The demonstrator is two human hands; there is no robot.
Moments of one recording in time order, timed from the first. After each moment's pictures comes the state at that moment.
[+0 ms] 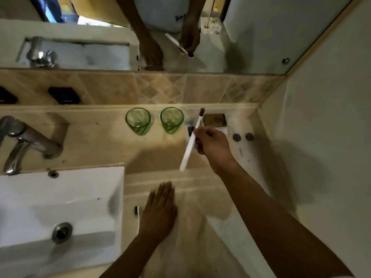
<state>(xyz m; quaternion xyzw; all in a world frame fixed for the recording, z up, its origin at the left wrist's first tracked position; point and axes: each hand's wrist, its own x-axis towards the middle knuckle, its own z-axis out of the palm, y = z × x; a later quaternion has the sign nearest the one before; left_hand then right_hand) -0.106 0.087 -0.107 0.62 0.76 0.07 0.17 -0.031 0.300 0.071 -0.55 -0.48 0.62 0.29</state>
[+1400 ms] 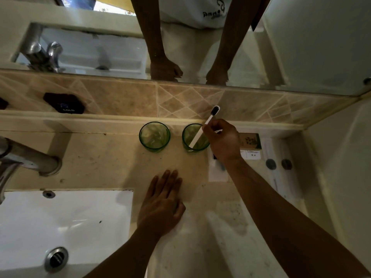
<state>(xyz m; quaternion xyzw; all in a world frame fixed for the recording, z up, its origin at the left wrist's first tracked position) -0.197 0.180 -0.112 0.61 0.78 0.06 0.15 -0.121 0.408 -0.016 -0.55 -0.69 0.38 0.27</state>
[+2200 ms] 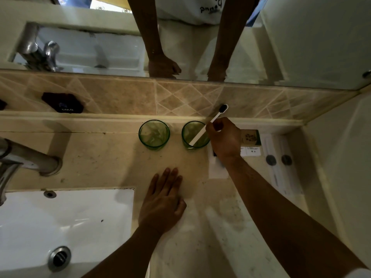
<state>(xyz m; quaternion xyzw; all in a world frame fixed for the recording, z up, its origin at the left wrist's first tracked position) -0.197 0.179 -0.111 0.61 0.78 0.06 0.14 -0.118 0.408 -0.014 -0.58 -0.70 0.33 0.25</state>
